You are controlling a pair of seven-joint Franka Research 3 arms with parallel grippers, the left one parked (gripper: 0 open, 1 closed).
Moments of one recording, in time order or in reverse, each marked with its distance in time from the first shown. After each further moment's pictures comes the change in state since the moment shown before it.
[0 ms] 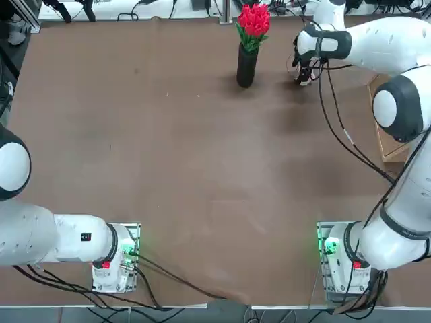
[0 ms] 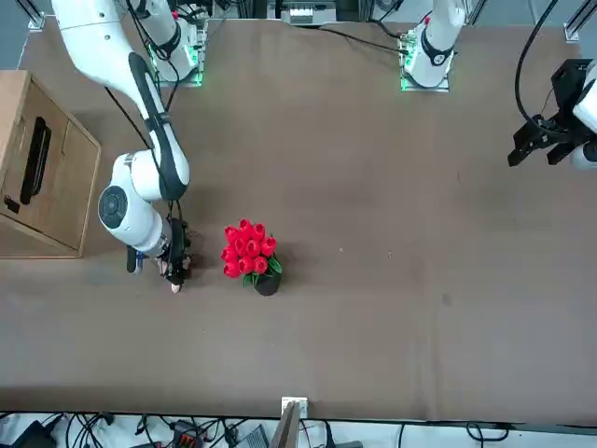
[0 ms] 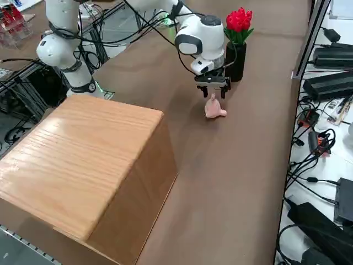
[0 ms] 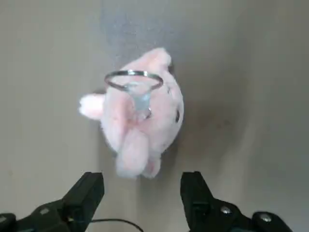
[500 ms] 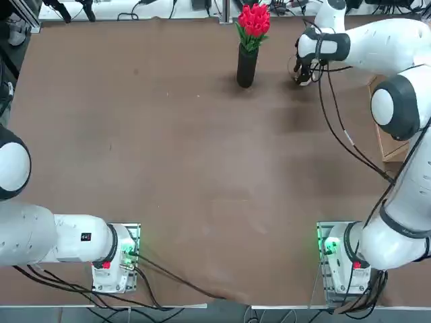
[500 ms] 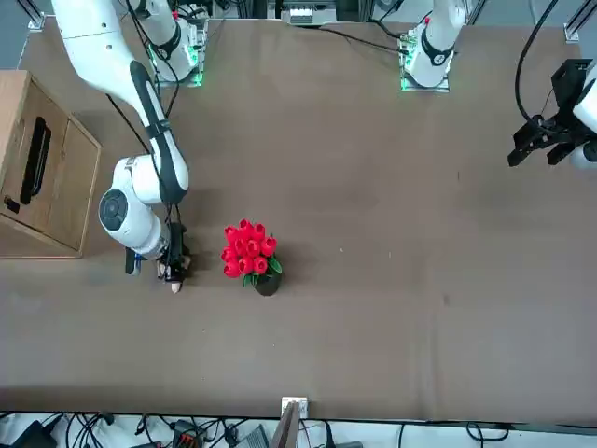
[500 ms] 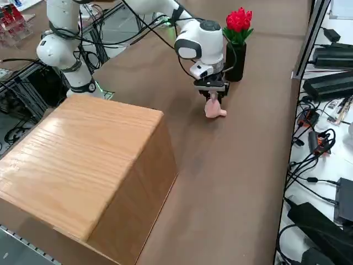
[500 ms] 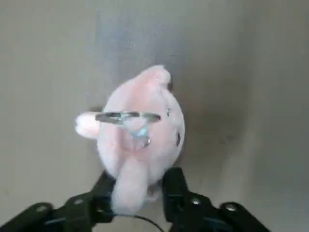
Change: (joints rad) arm -0.002 0.016 -0.016 -0.002 0.000 0.017 0.002
